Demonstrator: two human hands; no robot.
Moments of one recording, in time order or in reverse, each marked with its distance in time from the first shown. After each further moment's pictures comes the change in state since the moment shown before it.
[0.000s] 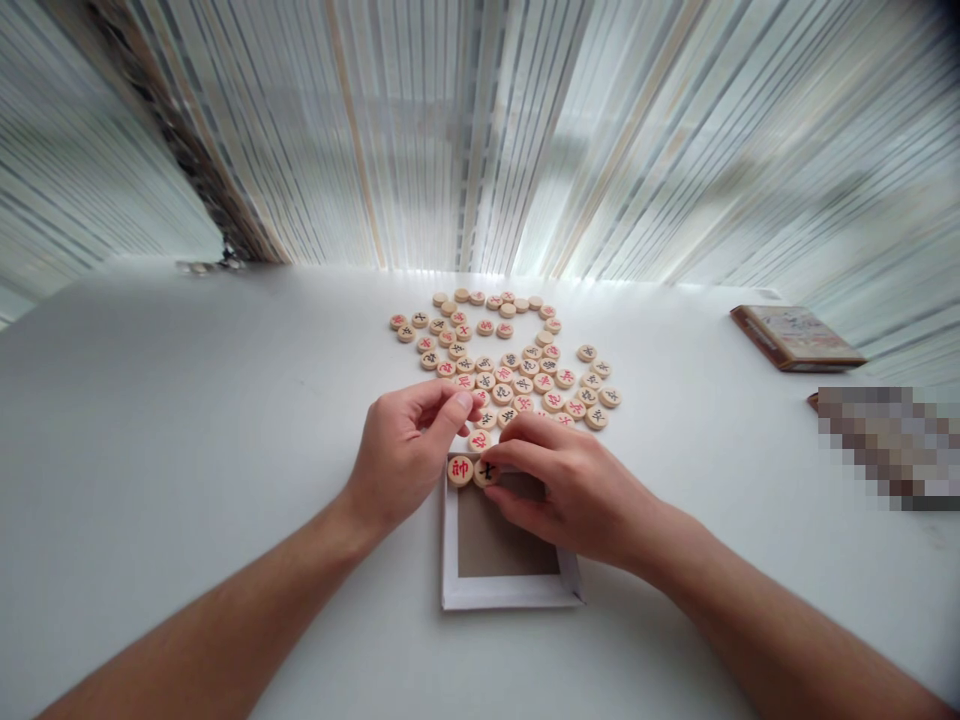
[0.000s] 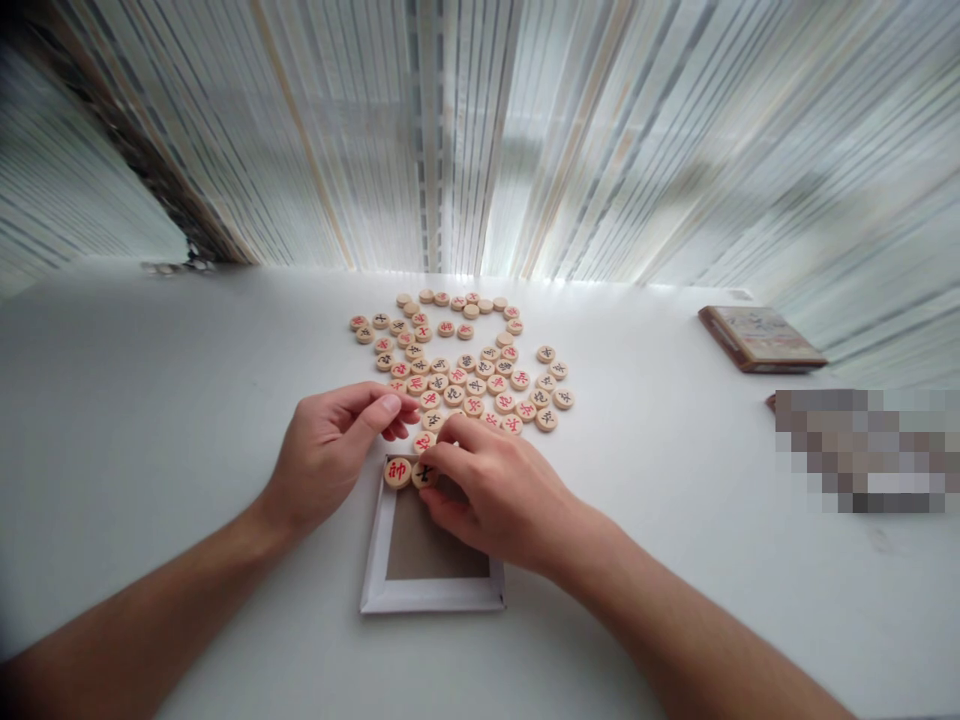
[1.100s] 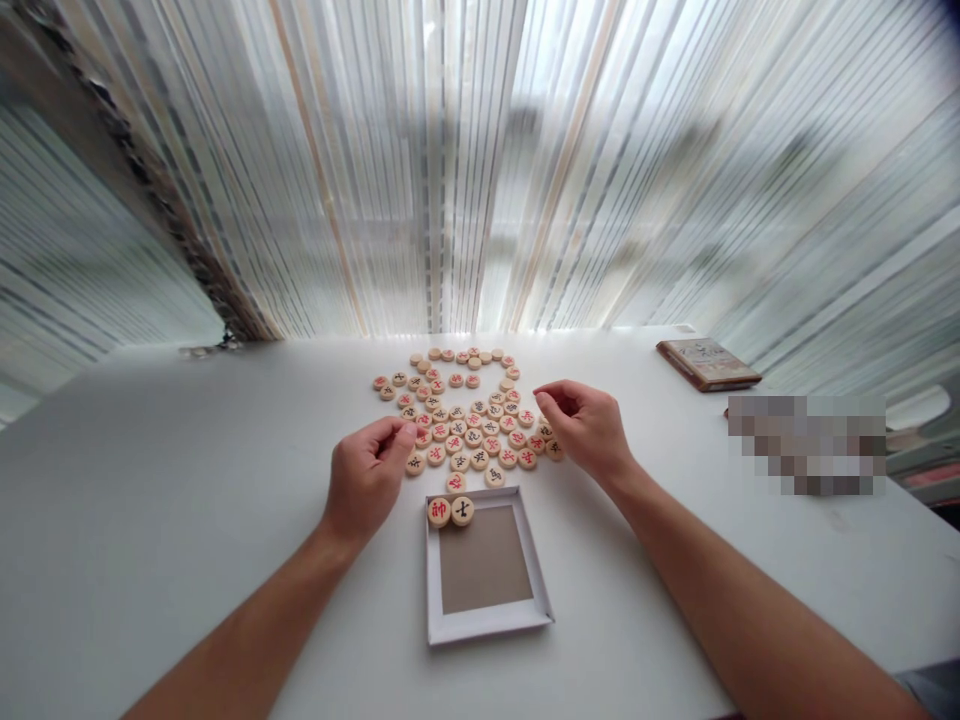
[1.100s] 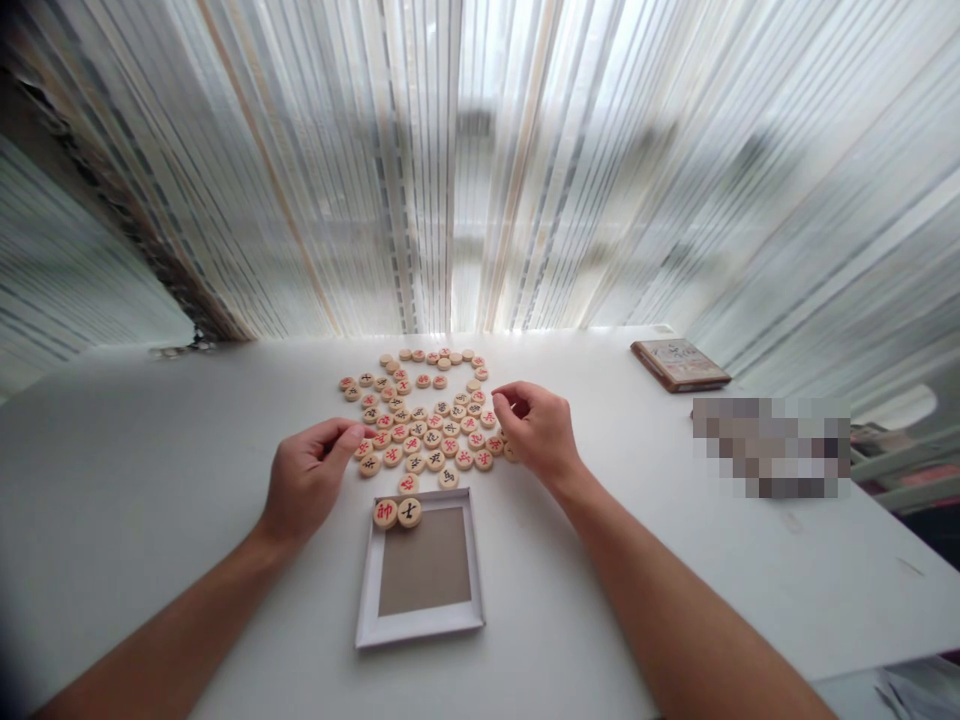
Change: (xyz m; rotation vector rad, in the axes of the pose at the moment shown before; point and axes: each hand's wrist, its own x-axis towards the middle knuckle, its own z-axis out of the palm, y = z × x) left_hand 0.019 -0.011 -0.022 0.306 0.165 0.066; right_hand 0.006 0.077 -0.028 0.065 0.620 0.592
